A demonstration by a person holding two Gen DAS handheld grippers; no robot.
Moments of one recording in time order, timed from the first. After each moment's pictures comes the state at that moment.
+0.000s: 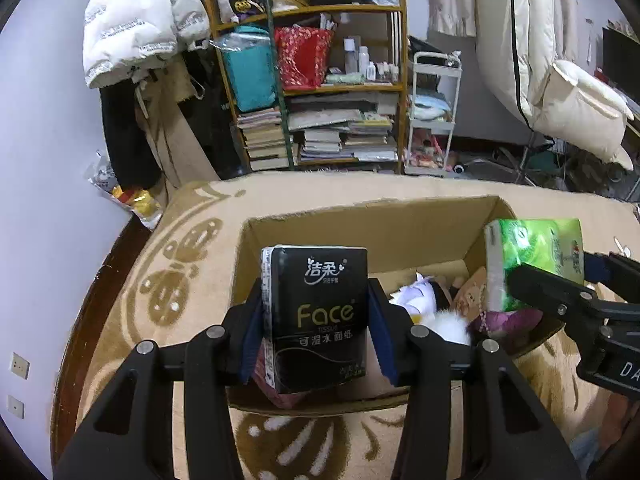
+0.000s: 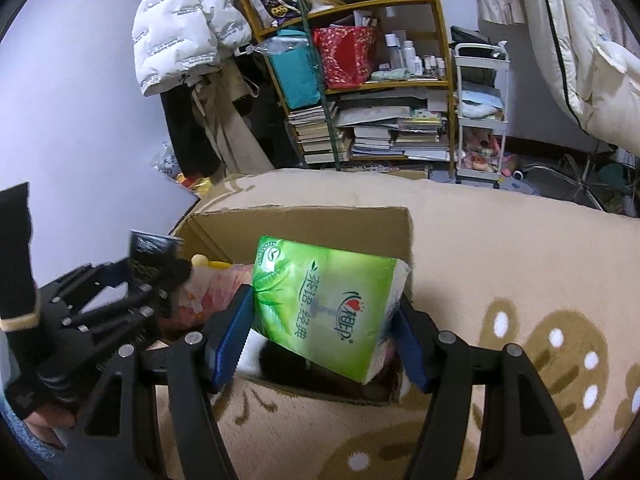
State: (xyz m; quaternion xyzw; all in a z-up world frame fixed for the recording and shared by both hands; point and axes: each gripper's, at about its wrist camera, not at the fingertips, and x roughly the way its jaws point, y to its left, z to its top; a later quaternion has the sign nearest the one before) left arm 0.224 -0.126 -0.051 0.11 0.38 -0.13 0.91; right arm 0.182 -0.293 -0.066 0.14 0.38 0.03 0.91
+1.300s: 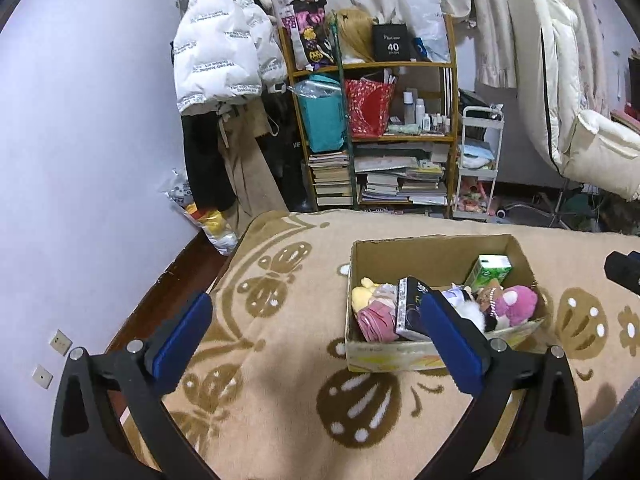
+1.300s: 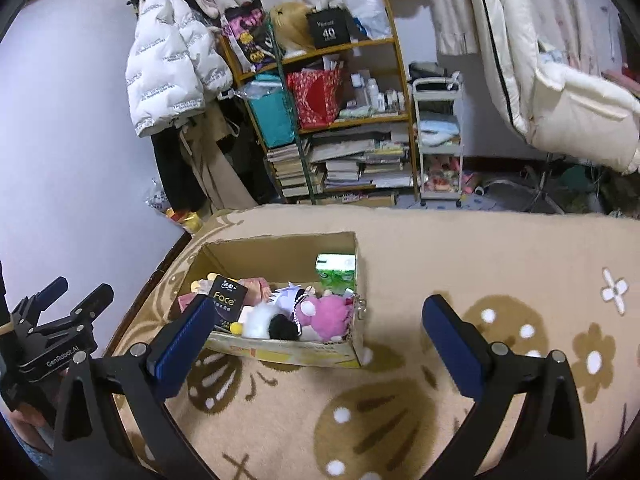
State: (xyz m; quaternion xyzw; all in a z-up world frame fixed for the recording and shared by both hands) left arm 0.125 -0.053 0.039 0.09 0.30 -0.03 0.95; right arm 0.086 -0.309 0.014 0.15 0.33 -0.03 0.93
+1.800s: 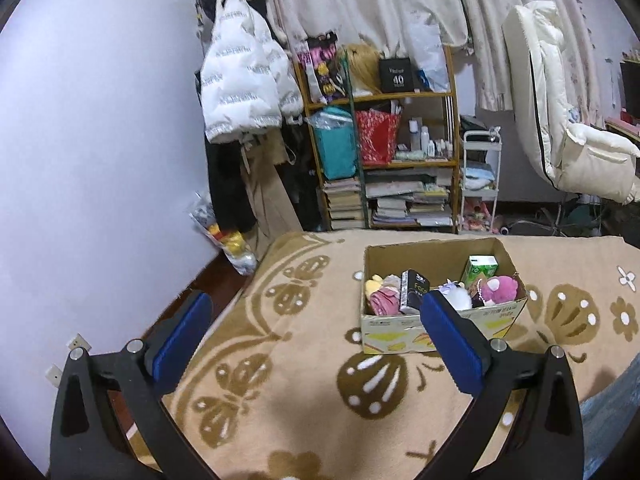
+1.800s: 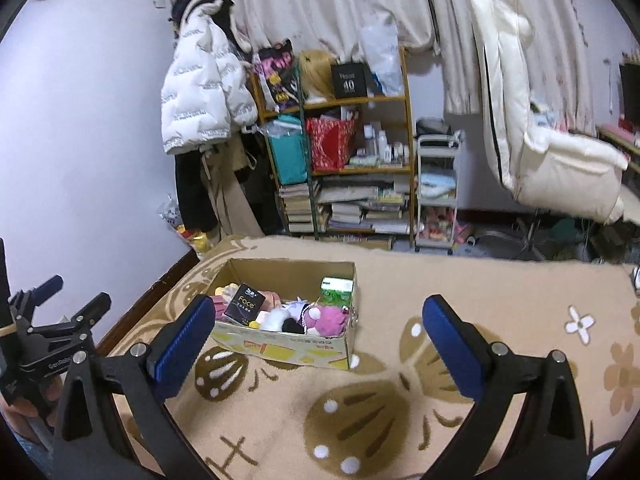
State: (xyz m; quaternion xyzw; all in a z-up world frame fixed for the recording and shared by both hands) left arm 0.033 -0.033 0.066 0.10 0.24 -0.01 0.97; right arm 0.006 -0.287 0.061 0.08 0.25 -0.02 0.96
